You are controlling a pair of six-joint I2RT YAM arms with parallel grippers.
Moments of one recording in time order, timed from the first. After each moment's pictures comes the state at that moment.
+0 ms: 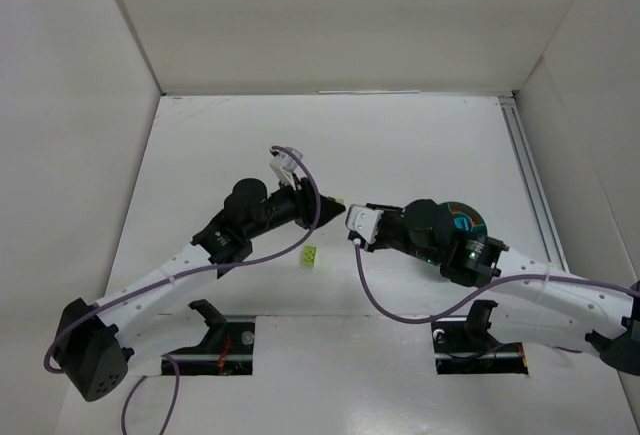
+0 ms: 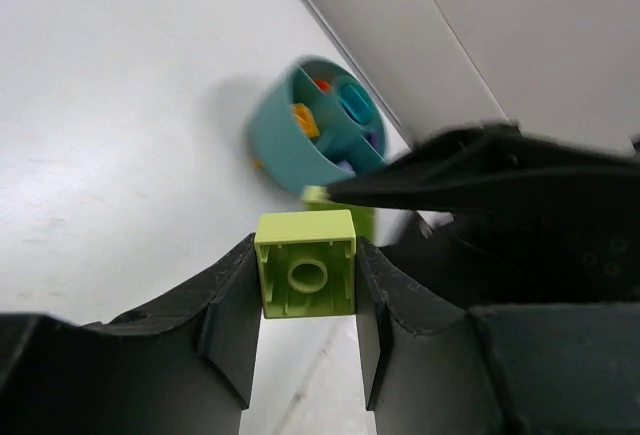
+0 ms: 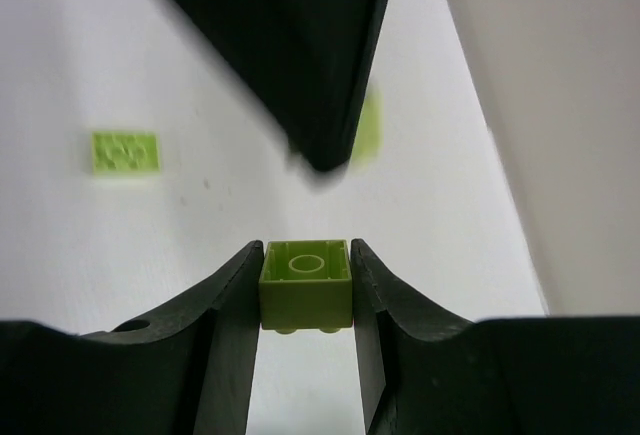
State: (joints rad) left arm -0.75 0.99 0.65 0.20 0.34 -0.66; right arm 1.06 0.98 0.81 -0.13 0.08 -0.63
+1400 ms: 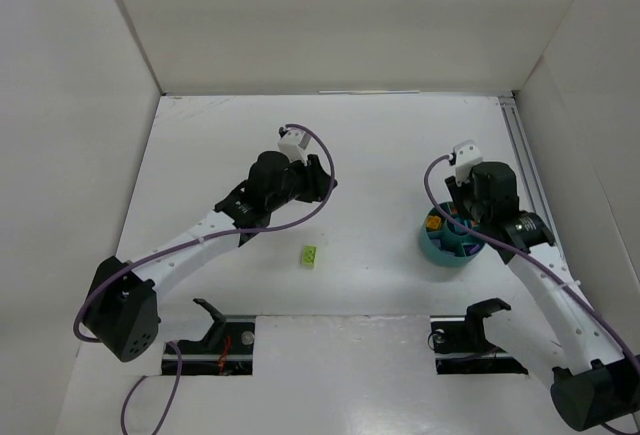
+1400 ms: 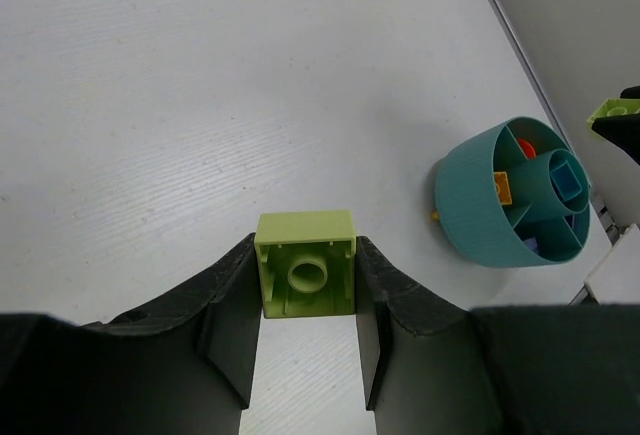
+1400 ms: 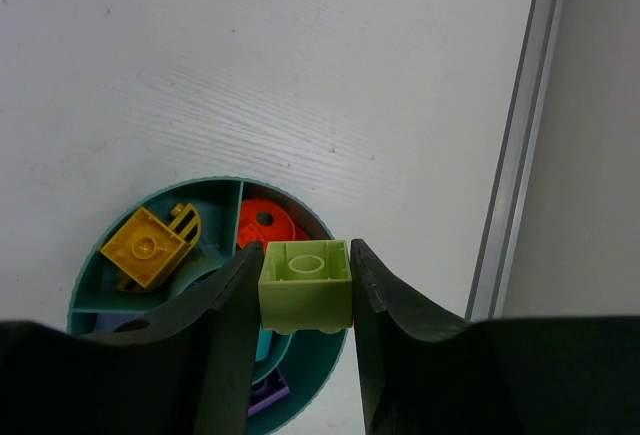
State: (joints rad) left arm -0.66 1.25 0.83 0.07 0.09 -0.49; right arm 0.27 0.87 0.82 -0.57 0.25 -0.29
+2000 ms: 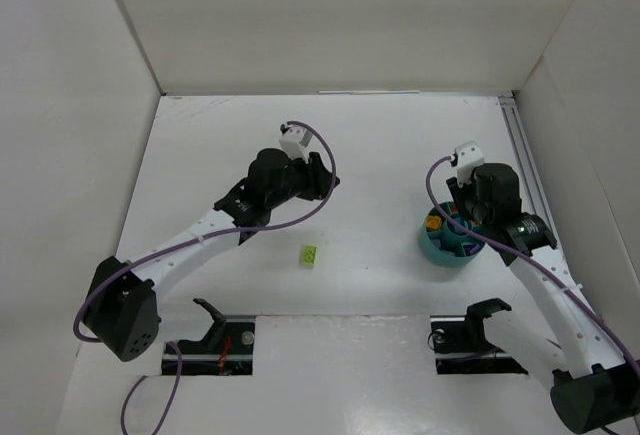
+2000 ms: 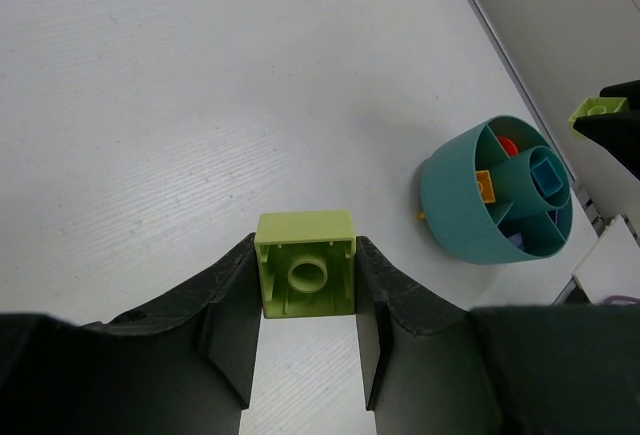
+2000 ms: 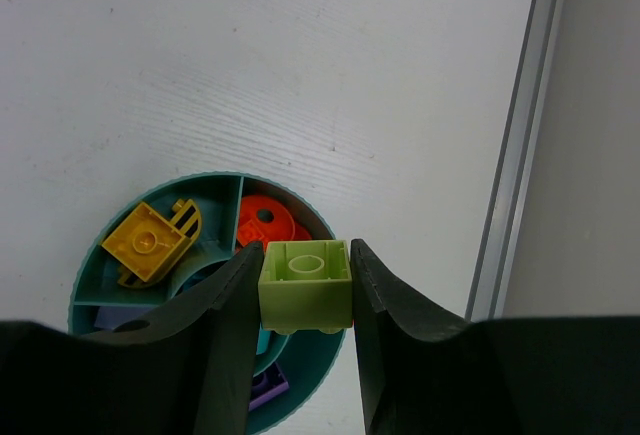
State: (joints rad) left arm -0.66 1.25 0.85 0.08 0.13 -0.48; right arm 0.26 0.84 0.81 -0.58 0.23 -0.30
